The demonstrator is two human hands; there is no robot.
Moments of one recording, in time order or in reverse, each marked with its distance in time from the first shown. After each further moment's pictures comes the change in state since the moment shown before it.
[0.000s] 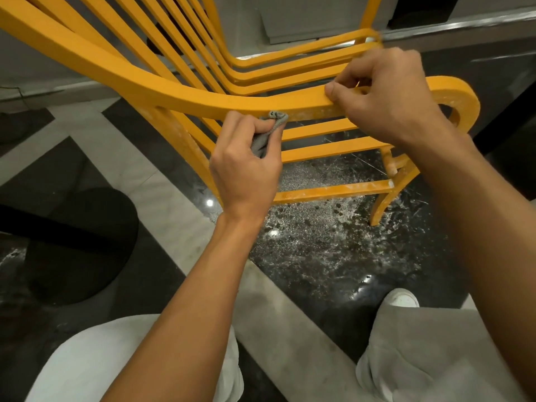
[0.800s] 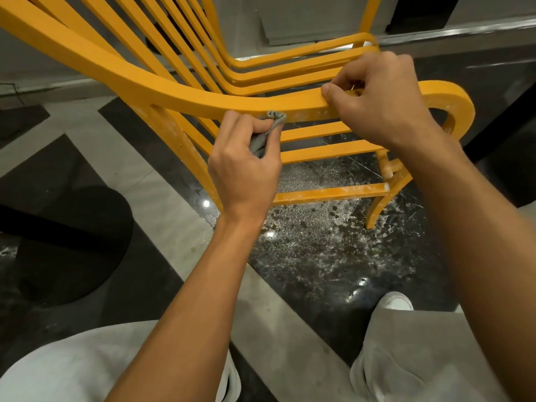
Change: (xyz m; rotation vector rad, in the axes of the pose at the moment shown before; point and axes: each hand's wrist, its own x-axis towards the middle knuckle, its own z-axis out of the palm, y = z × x) left_hand -0.001 0.005 0.006 -0.015 0.027 -0.022; right_hand 0.002 -0.001 0.004 0.002 0.015 0.026
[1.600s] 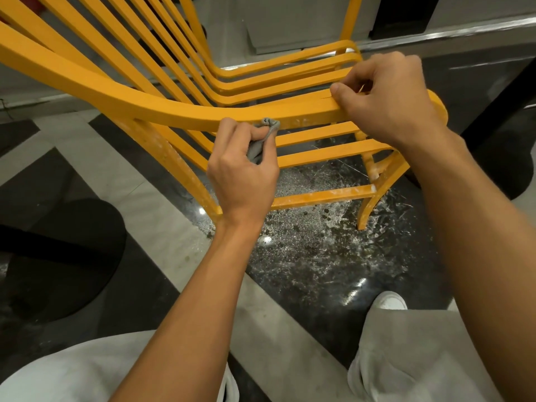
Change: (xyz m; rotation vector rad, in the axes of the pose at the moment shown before) left_hand -0.004 0.011 0.014 -0.015 -0.011 0.000; right_hand -0.003 0.023 -0.027 -0.038 0.029 0.089
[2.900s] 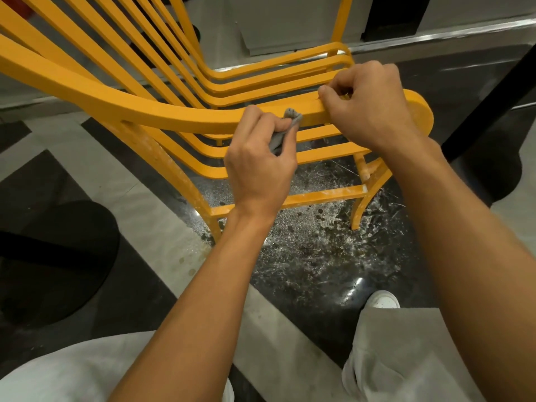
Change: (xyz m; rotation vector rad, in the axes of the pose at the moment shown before) left_hand 0.003 0.026 0.024 -0.026 -0.087 0.068; right_hand 0.000 -0.002 0.009 -0.008 0.019 0.001
